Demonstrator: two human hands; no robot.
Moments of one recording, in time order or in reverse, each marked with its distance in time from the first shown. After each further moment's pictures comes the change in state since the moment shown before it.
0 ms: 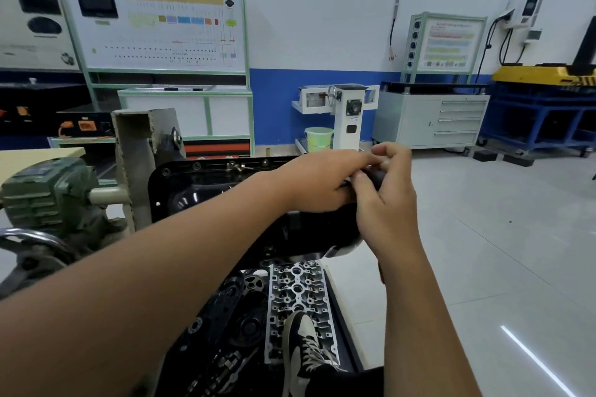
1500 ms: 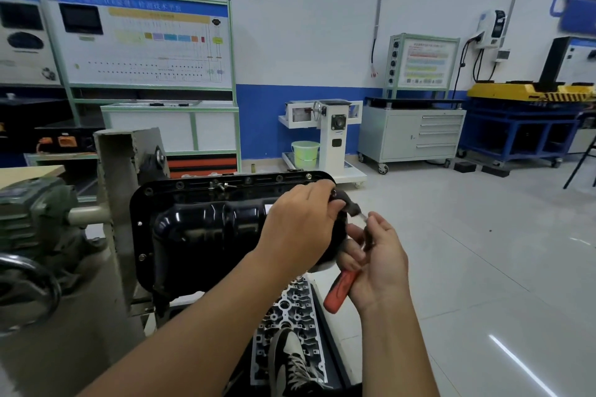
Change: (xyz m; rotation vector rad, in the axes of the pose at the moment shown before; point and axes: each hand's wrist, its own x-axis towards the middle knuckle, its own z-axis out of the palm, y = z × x) left_hand -0.029 0.031 0.056 0.165 0.696 -0.141; right_hand -0.021 0.029 -0.009 1.005 0.208 0.731
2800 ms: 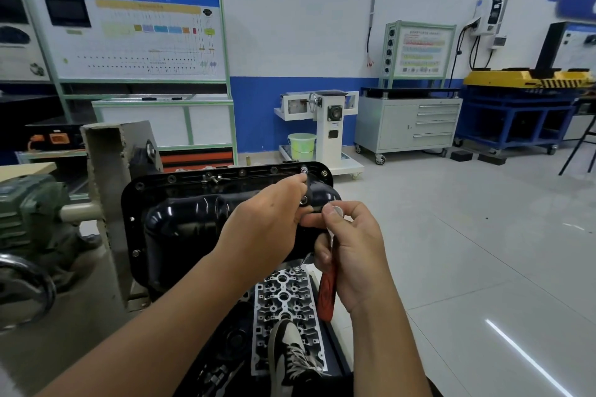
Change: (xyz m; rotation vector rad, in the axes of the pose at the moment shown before) left_hand -0.022 -0.025 -0.030 -0.055 0.023 0.131; right_hand -0.014 0.013 0.005 -0.388 -0.320 -0.105
